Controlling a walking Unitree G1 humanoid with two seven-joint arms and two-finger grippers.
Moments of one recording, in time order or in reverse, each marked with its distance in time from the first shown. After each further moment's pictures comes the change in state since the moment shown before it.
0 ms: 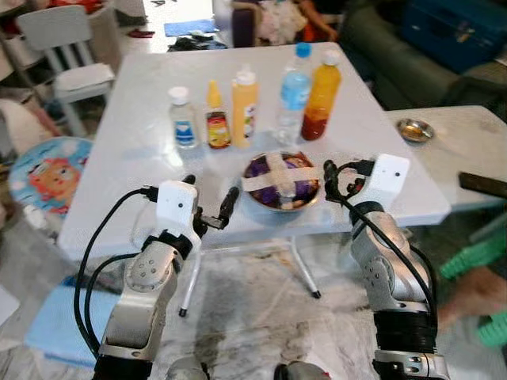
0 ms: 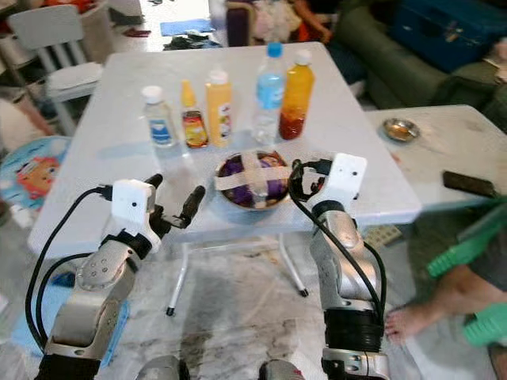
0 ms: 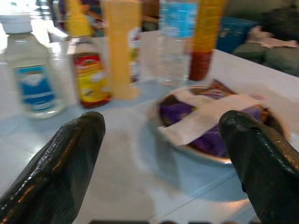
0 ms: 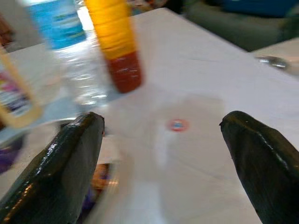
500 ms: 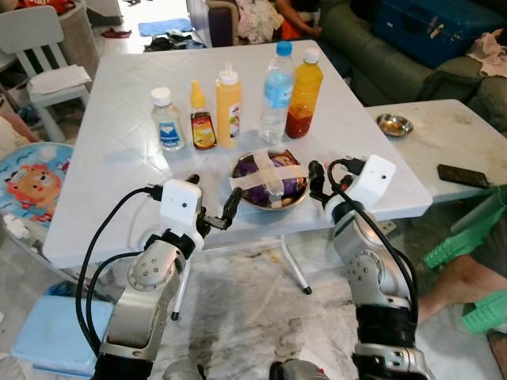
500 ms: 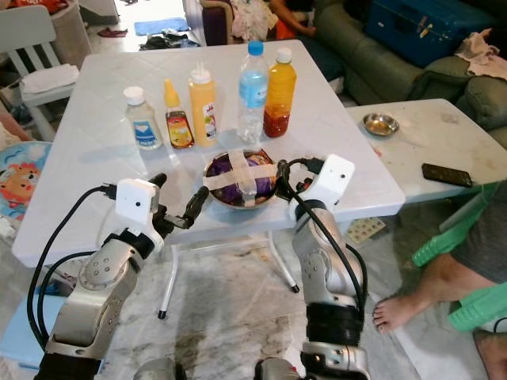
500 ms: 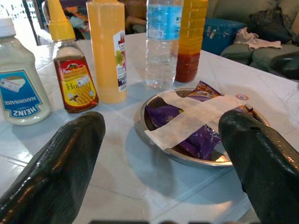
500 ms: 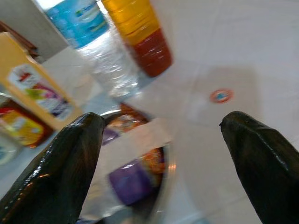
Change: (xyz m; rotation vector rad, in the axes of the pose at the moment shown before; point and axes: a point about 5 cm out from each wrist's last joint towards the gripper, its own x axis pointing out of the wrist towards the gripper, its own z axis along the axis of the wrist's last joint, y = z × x) left arm 0.001 -0.005 0.000 0.009 0.000 -0.023; right arm 0.007 0.031 -0.009 0.270 0.106 0.049
